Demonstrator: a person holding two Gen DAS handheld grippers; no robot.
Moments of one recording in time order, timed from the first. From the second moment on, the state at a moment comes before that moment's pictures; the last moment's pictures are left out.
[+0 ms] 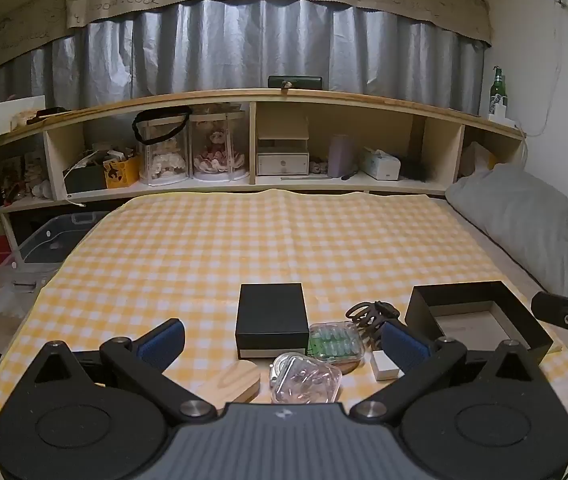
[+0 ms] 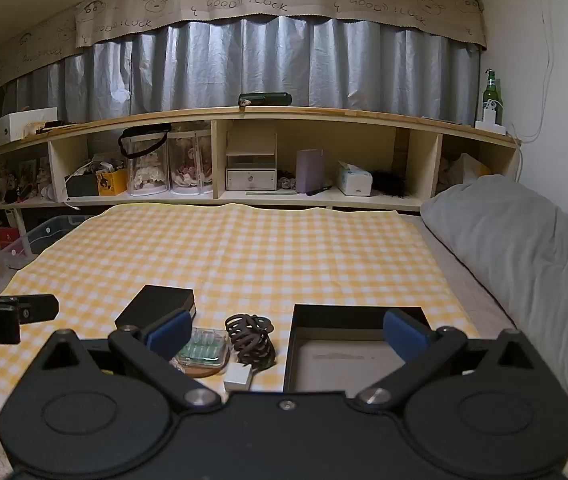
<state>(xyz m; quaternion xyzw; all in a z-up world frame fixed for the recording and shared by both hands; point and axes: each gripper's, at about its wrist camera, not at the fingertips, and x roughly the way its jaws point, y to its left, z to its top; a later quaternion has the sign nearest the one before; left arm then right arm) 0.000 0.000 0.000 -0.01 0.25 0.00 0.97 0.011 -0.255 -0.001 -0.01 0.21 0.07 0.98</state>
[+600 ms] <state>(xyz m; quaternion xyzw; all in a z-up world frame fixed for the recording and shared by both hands) 0.000 0.000 0.000 0.00 0.25 0.00 0.97 0.011 -0.255 -0.002 -0.01 0.21 0.07 0.97</state>
